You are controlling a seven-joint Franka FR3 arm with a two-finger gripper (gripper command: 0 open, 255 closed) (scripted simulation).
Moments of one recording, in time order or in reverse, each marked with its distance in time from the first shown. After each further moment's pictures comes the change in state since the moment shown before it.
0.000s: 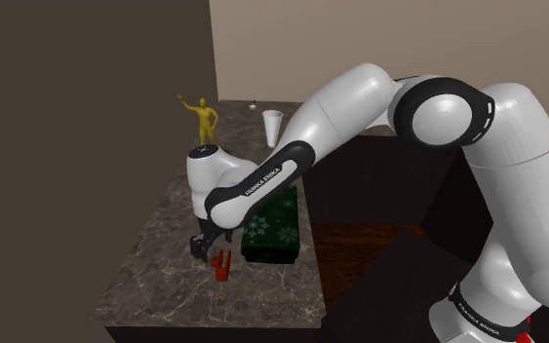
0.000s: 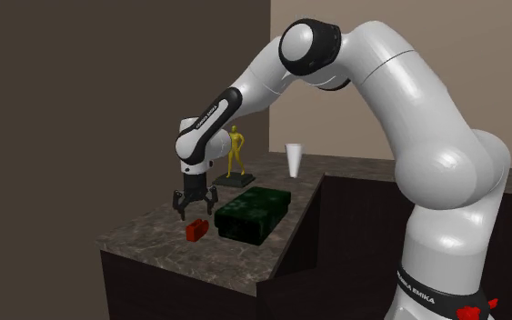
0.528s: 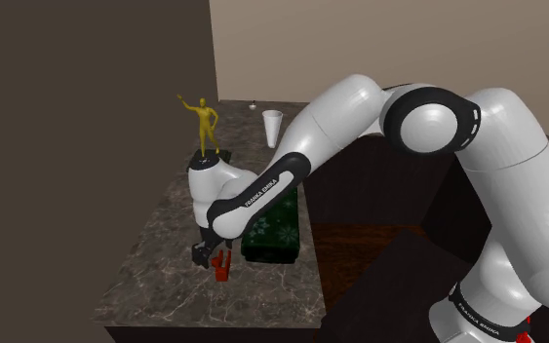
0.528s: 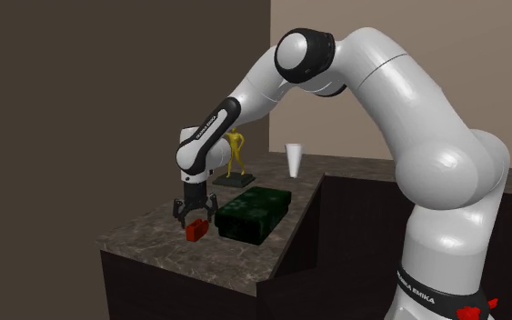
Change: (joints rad) arm 0.011 0.053 -0.013 0.006 -0.014 0.046 0.010
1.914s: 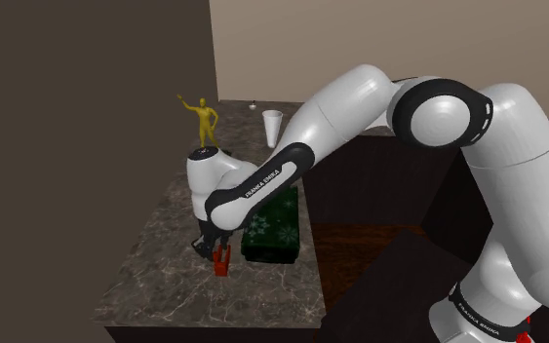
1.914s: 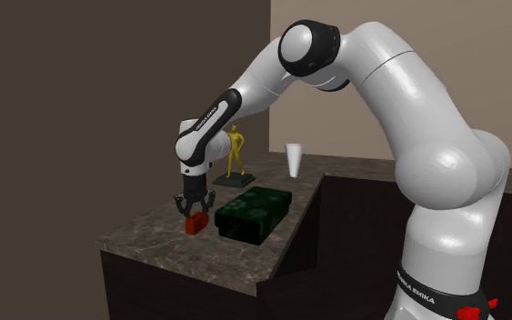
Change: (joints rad) arm -0.008 -0.046 0.011 -0.006 0.012 -0.039 -0.007
